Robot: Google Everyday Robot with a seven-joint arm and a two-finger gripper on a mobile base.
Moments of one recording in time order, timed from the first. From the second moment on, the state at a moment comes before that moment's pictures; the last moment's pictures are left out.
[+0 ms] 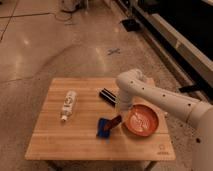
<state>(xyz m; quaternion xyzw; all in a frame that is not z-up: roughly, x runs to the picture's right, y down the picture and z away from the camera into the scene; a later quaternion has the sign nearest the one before) 0.080 0.162 0.806 -0.38 -0.17 -0.24 0.88</state>
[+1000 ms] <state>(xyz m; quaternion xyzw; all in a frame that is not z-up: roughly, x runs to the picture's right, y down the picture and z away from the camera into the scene) 0.007 0.170 0.799 -0.37 -0.21 -0.29 0.86</state>
